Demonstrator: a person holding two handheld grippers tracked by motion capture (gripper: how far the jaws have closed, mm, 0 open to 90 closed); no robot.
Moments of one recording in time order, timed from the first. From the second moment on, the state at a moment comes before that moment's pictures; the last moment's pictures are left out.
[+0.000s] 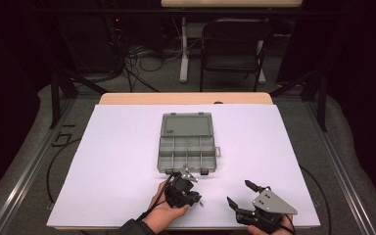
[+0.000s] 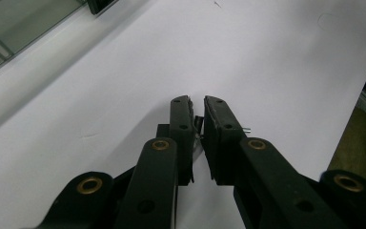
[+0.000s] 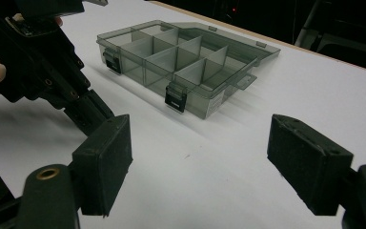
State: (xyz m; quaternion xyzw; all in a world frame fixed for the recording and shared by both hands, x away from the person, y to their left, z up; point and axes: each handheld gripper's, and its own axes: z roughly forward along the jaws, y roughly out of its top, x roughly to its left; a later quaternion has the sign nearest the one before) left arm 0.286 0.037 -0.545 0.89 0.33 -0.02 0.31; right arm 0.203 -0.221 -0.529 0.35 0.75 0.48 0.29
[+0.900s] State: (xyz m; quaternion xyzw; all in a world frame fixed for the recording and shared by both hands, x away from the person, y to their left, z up) left arm 0.291 0.053 -0.509 0.88 0.34 0.00 0.33; right arm 0.203 -0.221 -0.529 0.35 0.75 0.48 0.29
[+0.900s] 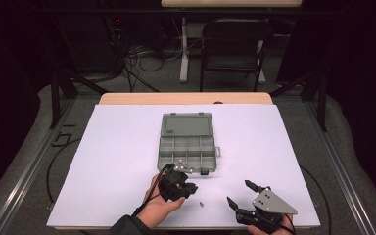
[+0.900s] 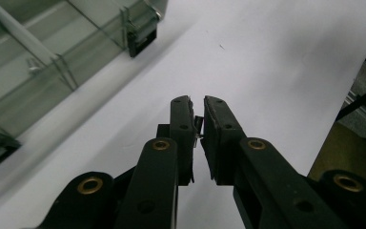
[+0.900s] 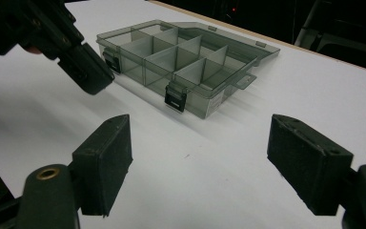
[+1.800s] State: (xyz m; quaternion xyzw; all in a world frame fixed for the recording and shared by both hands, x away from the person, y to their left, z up) left arm 0.308 0.067 -0.476 0.86 0.36 0.04 0.35; right arm 0.203 -0.221 -0.529 0.35 0.75 0.48 0.29
